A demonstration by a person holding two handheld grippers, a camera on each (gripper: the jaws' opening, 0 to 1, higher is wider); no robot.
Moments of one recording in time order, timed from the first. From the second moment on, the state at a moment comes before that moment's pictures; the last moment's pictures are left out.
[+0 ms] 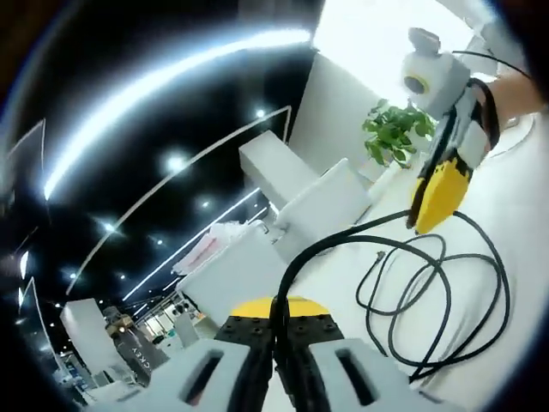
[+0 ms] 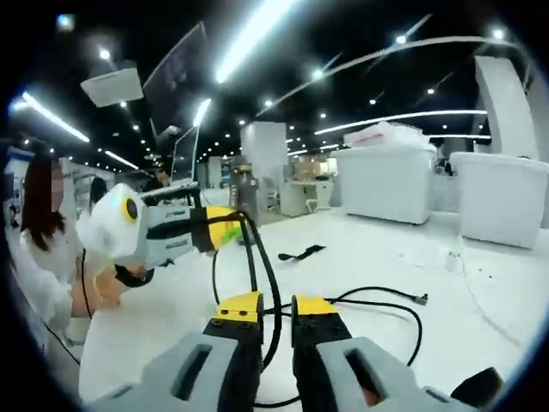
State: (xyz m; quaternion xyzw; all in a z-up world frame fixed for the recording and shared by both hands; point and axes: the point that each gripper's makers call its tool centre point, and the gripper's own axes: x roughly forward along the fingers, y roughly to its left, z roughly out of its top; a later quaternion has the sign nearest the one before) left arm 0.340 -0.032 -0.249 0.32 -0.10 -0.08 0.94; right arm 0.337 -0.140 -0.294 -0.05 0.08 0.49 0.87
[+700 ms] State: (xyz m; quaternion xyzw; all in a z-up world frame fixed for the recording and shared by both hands) left arm 0.323 -0.033 -0.219 0.23 -0.16 -0.10 0.95; right arm 0.386 -0.159 -0.333 -0.08 0.08 0.45 0.89
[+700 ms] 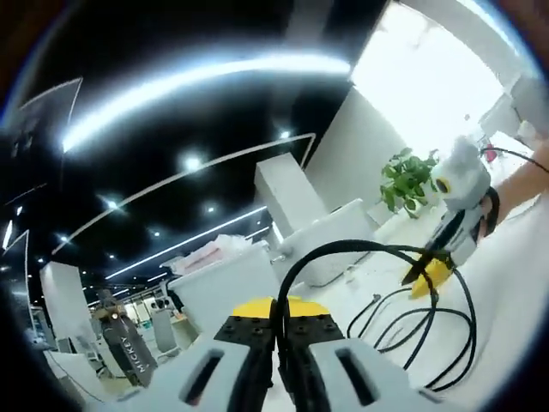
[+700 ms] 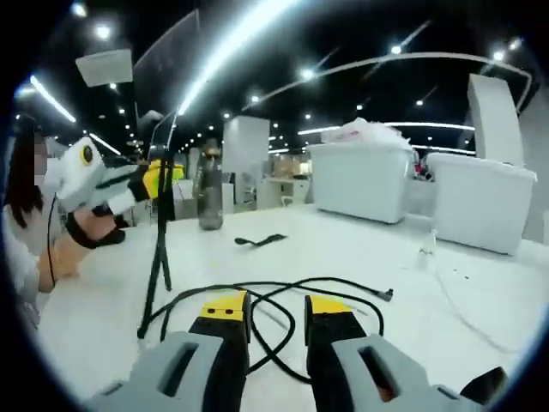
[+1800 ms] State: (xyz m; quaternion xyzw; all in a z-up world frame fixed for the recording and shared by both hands) left arm 0.328 -0.058 -0.236 0.12 -0.13 -0.19 0.96; right arm 0.379 -0.174 -0.254 -0.19 -0.10 0.33 0.92
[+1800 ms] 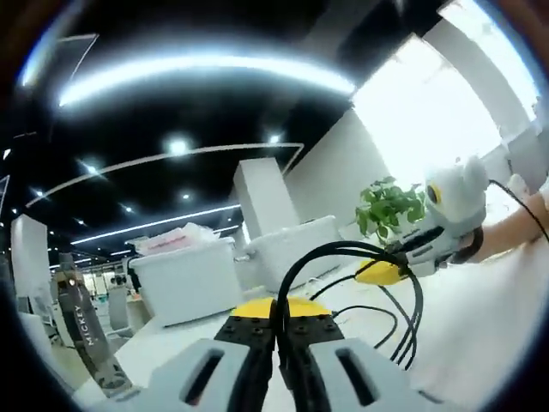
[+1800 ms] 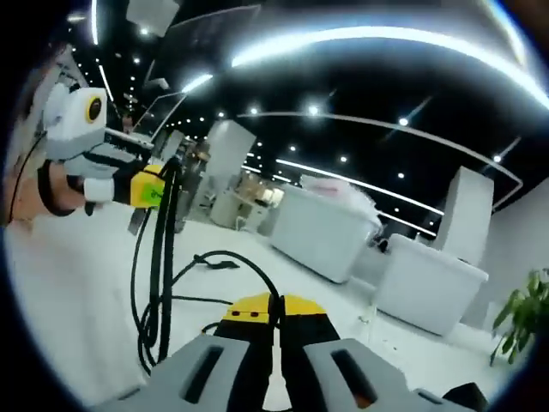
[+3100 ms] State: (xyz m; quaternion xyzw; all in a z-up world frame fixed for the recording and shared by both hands) left arm 0.346 -0.058 -0.267 0.07 -0.09 -0.21 0.97; right arm 0.318 -0.150 -0.207 -0.03 -0.14 0.43 0.89
